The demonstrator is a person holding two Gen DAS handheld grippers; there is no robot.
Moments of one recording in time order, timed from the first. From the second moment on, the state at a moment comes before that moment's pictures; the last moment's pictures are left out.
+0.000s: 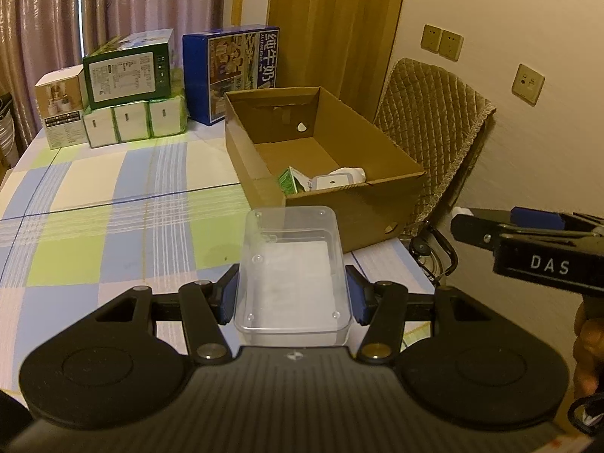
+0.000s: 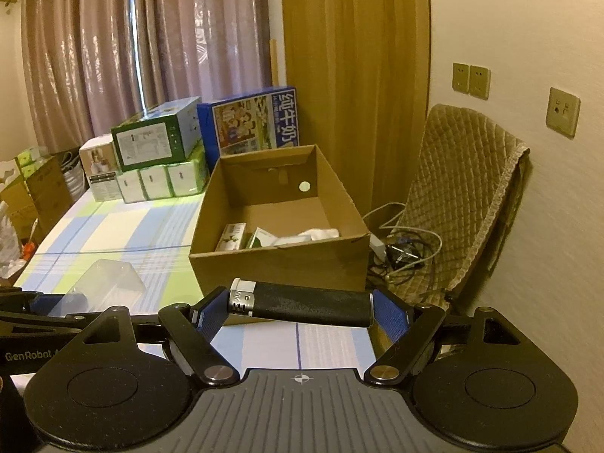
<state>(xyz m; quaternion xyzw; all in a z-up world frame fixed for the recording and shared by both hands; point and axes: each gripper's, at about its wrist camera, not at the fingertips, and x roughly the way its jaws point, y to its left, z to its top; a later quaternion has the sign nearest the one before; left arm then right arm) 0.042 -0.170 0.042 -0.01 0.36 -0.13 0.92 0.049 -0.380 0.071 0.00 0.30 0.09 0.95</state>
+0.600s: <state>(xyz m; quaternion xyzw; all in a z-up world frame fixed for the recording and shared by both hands) 0.135 -0.185 0.068 -0.01 0.35 -0.12 0.93 0.142 -0.381 0.092 -0.01 0.28 0.10 0.95</state>
